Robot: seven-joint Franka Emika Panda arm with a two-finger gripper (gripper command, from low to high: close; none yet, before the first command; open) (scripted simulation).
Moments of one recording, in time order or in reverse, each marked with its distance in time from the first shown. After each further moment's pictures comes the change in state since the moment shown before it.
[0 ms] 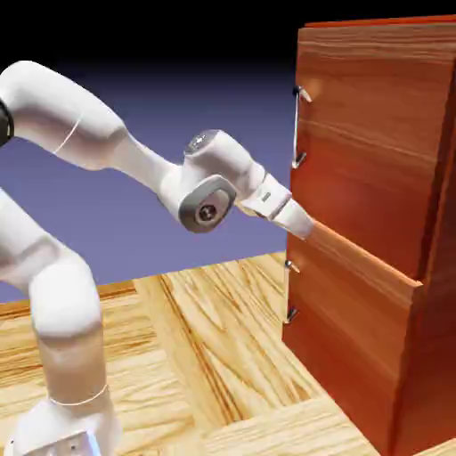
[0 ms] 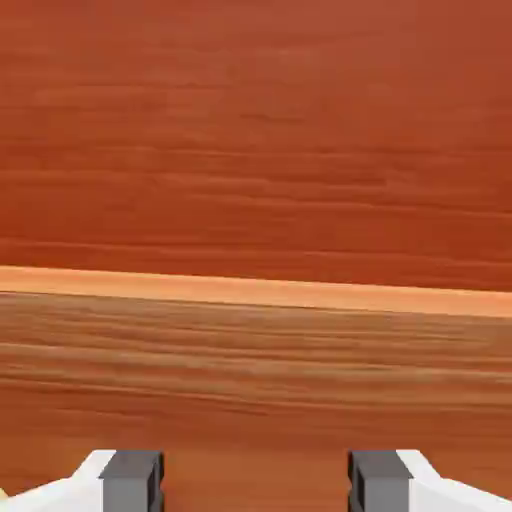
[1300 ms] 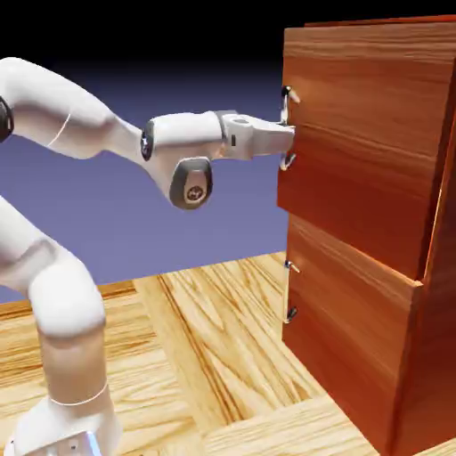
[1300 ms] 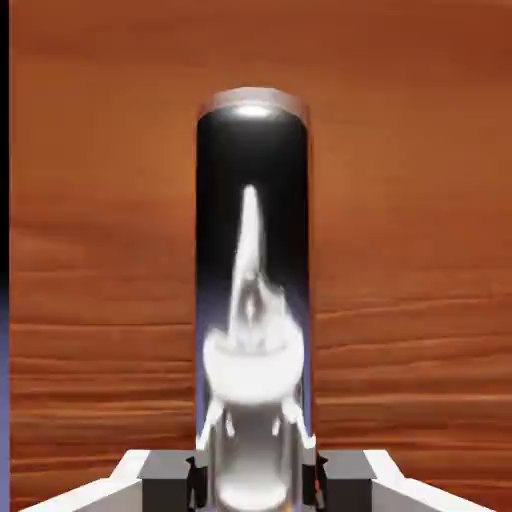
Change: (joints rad) arm 0.213 -0.039 0.066 0.003 0.407 0.723 -0.204
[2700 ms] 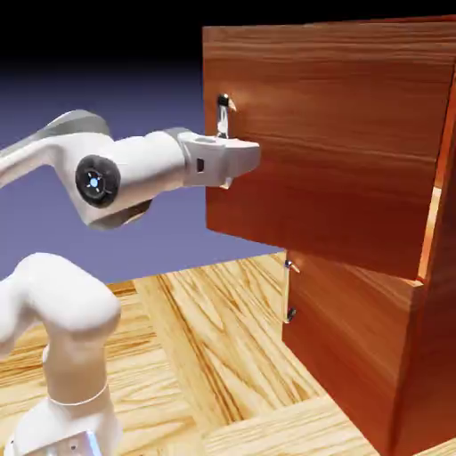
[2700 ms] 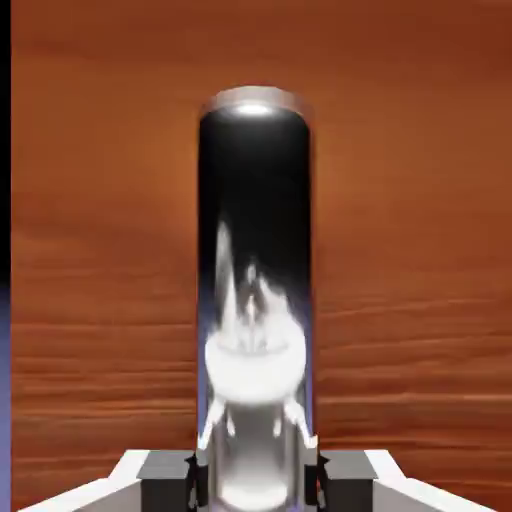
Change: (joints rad) arm 0.139 -1.047 -0.571 -0.219 0.148 -1.034 -0.728
